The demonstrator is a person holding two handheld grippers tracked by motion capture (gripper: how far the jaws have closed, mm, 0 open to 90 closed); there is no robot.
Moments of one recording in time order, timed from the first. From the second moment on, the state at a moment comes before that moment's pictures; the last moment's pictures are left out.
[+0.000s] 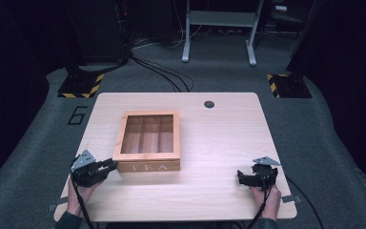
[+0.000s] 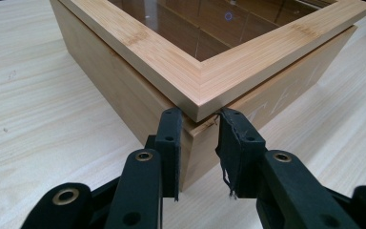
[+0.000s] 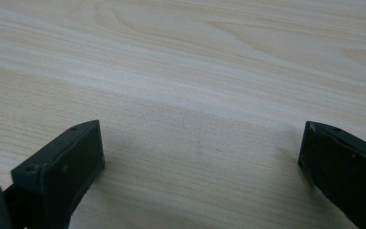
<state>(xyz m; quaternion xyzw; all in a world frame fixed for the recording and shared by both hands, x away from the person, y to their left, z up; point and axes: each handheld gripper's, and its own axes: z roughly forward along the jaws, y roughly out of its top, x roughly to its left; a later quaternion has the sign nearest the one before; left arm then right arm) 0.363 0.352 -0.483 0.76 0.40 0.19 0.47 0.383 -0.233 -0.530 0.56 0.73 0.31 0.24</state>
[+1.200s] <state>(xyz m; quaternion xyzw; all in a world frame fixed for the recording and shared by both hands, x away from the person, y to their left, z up) 0.394 0.354 -0.451 0.75 0.38 0.21 0.51 0.383 -0.233 -0.530 0.56 0.73 0.31 0.24</state>
